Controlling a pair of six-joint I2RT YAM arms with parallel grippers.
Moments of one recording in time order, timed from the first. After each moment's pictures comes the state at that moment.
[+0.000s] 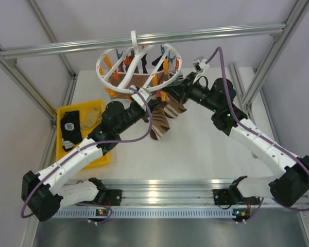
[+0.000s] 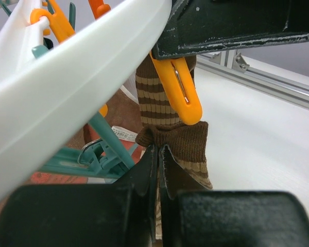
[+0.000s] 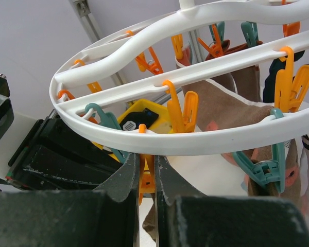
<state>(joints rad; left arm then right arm) -0.69 1.10 0.92 0.21 0.14 0.12 0.61 1.27 1.16 0.24 -0.39 0.39</state>
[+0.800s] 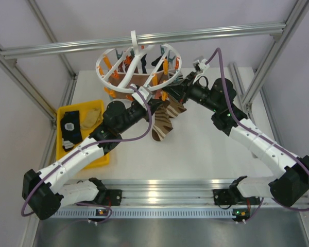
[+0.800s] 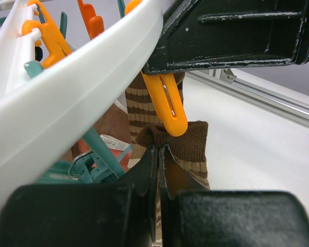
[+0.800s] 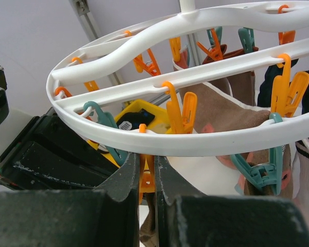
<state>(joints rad) -0.70 1.12 0.93 0.25 0.15 0.05 0.60 1.27 1.16 0.25 -0.39 0.36</state>
